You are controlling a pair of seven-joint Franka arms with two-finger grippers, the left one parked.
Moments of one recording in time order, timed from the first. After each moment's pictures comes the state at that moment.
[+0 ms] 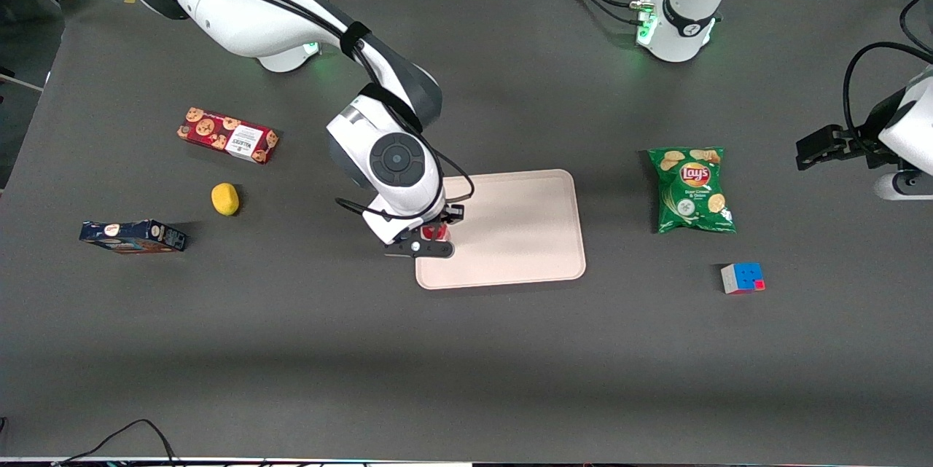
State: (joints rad) arm 0.33 0.72 0.44 -1.32 -0.25 1.90 0.86
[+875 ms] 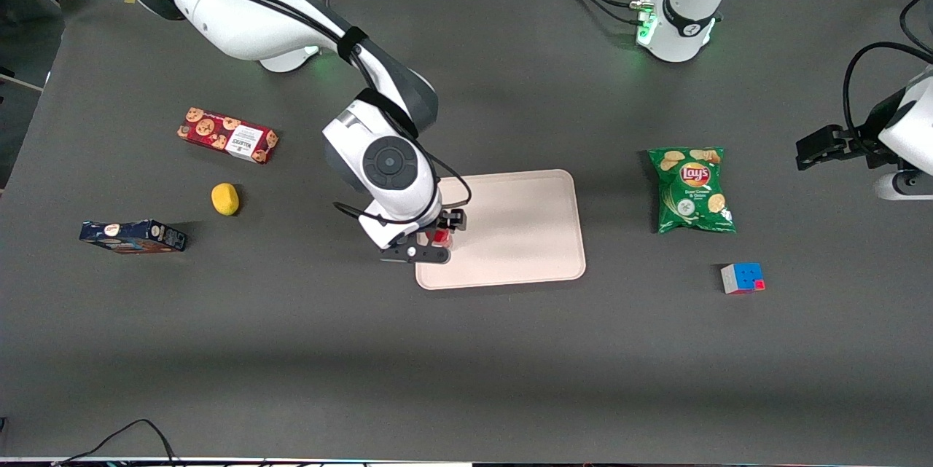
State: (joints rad) arm 0.32 0.71 0.43 -1.33 -0.25 1.95 0.87
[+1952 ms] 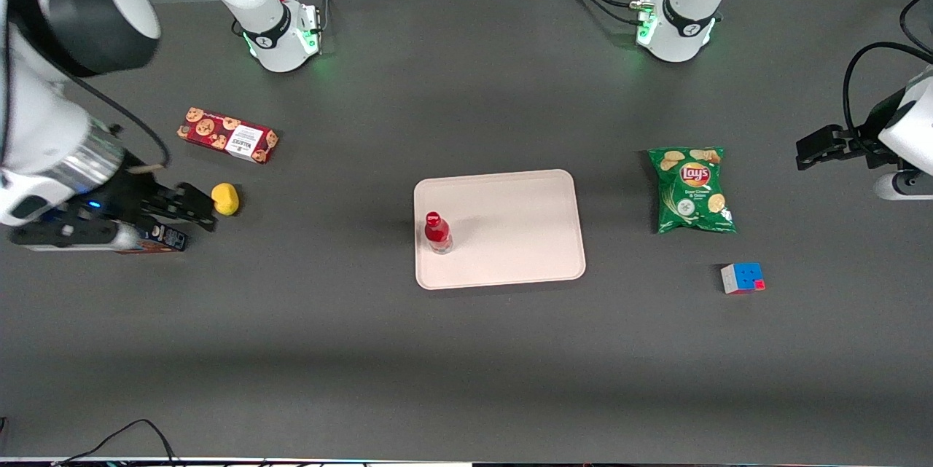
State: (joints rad) arm -0.19 0.17 0.37 -1.51 -0.06 1.78 0.22
